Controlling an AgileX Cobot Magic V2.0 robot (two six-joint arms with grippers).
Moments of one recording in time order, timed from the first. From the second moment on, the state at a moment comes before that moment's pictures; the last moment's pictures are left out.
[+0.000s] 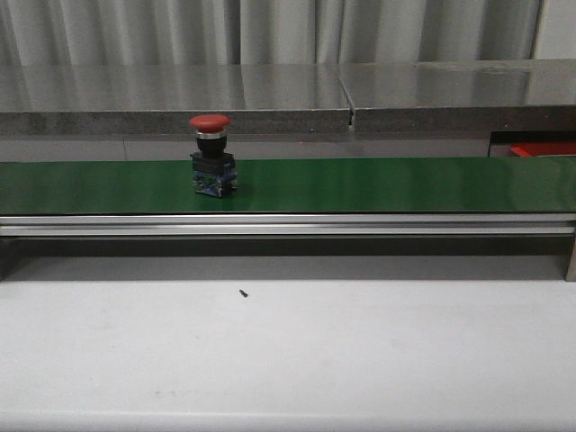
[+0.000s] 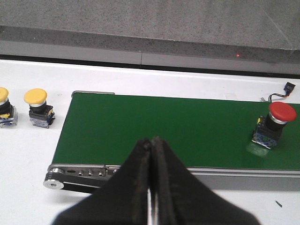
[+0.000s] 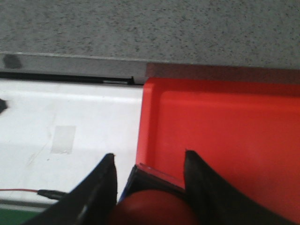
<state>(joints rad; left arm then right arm) 0.13 0.75 -0.69 -0.55 0.49 0.46 -0.32 2.09 -2.05 0.35 0.88 -0.39</state>
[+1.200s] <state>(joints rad) 0.13 0.75 -0.69 -0.55 0.49 0.46 -0.35 2.44 -2.19 0.35 0.76 -0.37</state>
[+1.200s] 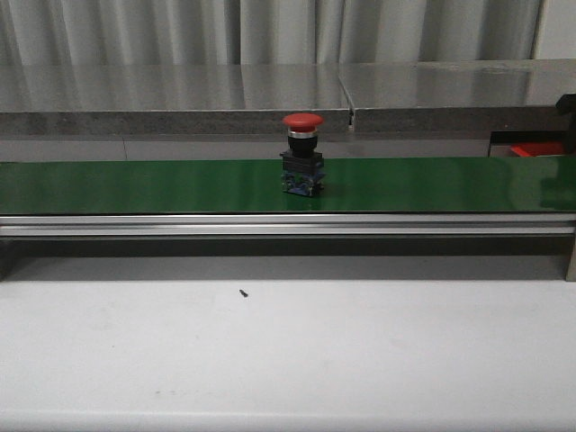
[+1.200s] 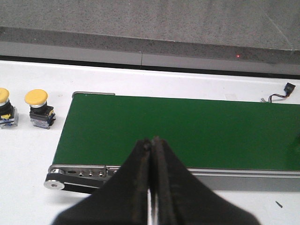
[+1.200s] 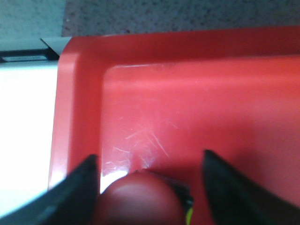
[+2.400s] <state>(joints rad) 0.13 0.75 -0.69 -0.55 0.49 0.46 -0.26 1.99 -1.98 0.36 1.24 -0.40</state>
